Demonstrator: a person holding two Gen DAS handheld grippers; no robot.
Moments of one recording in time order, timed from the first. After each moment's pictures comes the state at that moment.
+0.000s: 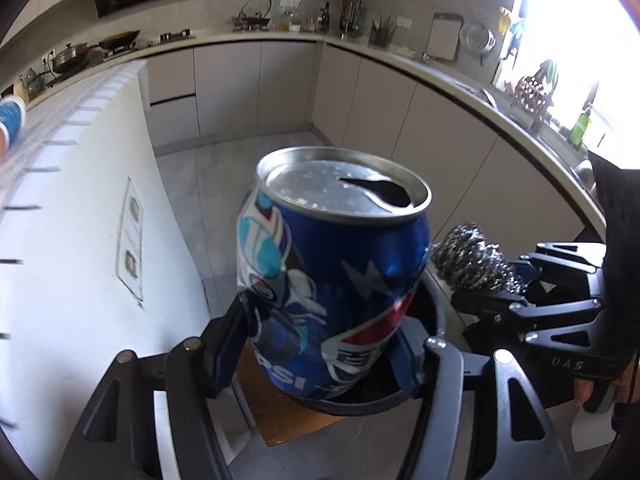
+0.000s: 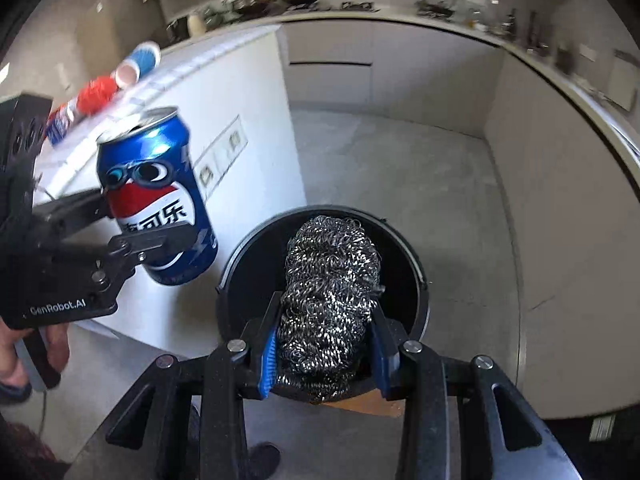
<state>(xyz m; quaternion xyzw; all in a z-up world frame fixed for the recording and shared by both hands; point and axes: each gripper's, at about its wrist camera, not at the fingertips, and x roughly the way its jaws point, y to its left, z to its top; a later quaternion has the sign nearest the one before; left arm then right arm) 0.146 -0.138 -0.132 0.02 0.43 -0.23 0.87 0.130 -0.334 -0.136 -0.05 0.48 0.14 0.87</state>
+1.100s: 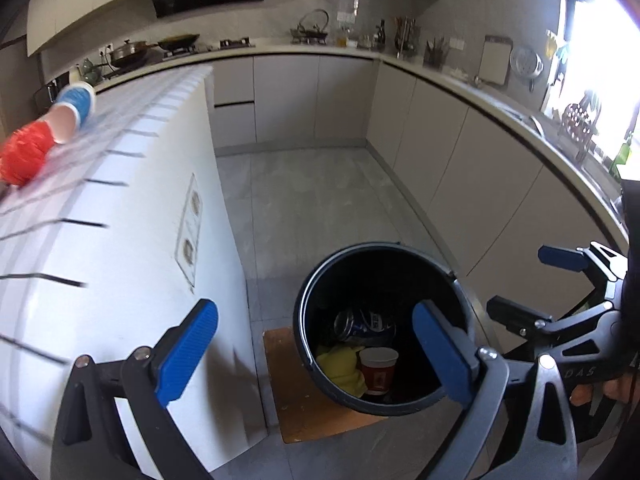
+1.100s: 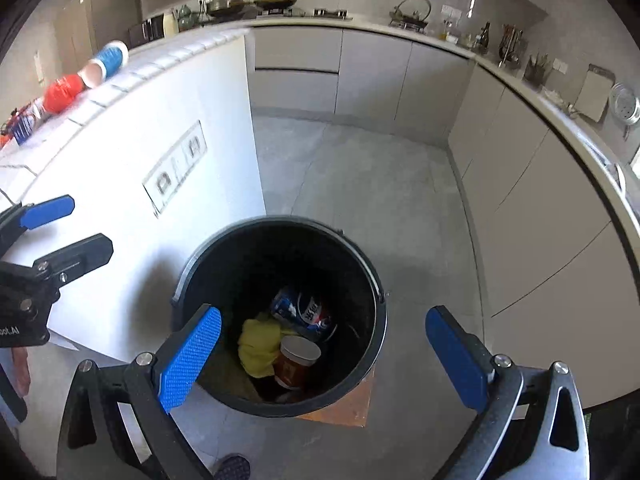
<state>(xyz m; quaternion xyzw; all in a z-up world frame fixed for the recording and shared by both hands) 0.089 -0.123 -0.094 0.01 0.40 -0.12 0.91 0.131 -0.330 -0.118 -0.08 0.45 0.06 0.89</state>
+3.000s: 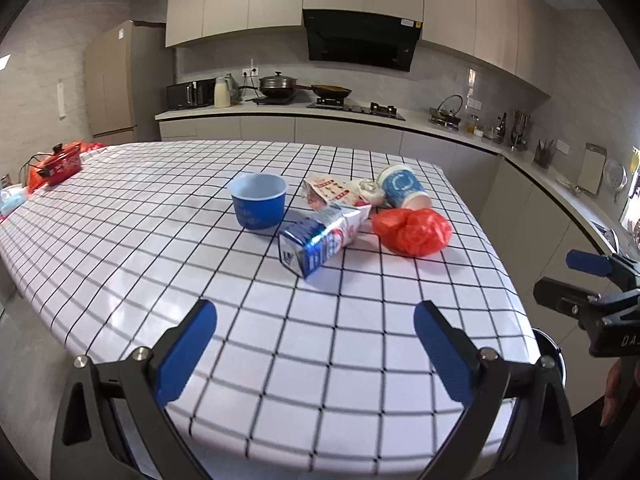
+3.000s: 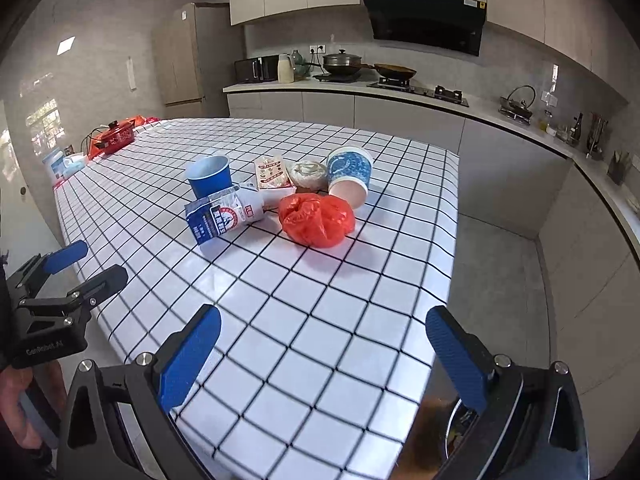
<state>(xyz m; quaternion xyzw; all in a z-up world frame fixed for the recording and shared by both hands) 0.082 0.238 -0.016 -0.05 0.31 0.05 0.95 0.144 0.028 0.012 -0.09 0.36 0.21 0.90</state>
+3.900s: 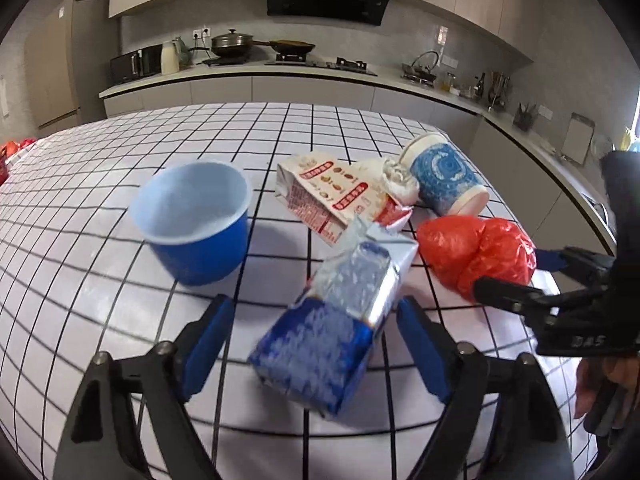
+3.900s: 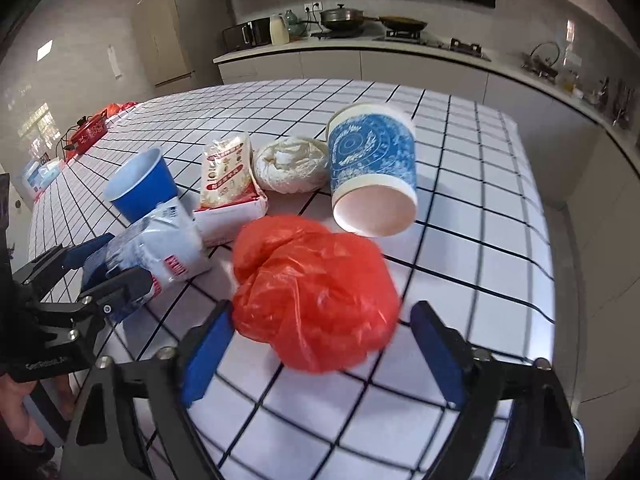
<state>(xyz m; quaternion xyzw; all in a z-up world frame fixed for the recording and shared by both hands) 0.230 0.270 -0.062 -0.05 0.39 -0.04 0.92 0.300 0.092 -0.063 -0.06 0.44 0.23 0.87</state>
